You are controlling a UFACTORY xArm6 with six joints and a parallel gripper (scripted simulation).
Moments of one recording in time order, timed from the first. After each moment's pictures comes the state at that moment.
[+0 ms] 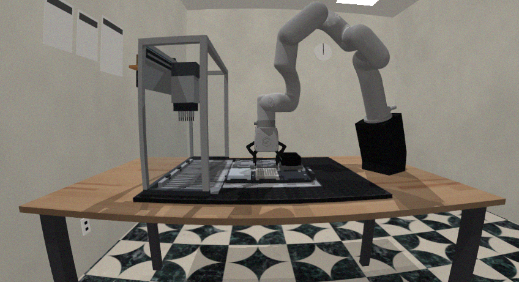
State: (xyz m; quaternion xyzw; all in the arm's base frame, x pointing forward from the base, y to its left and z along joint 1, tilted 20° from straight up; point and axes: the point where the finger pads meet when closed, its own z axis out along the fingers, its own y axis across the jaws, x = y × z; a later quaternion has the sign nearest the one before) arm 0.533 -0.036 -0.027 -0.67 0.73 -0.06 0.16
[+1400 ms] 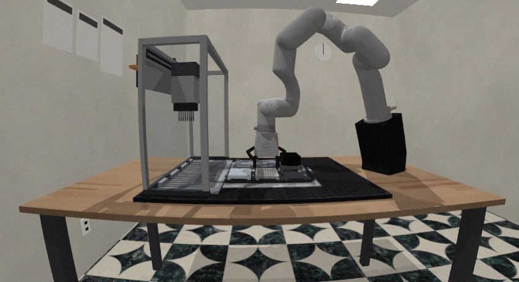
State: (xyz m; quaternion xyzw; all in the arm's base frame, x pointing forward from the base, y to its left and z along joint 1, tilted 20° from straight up) arm 0.540 -0.033 -0.047 -0.67 0.73 -0.06 0.16
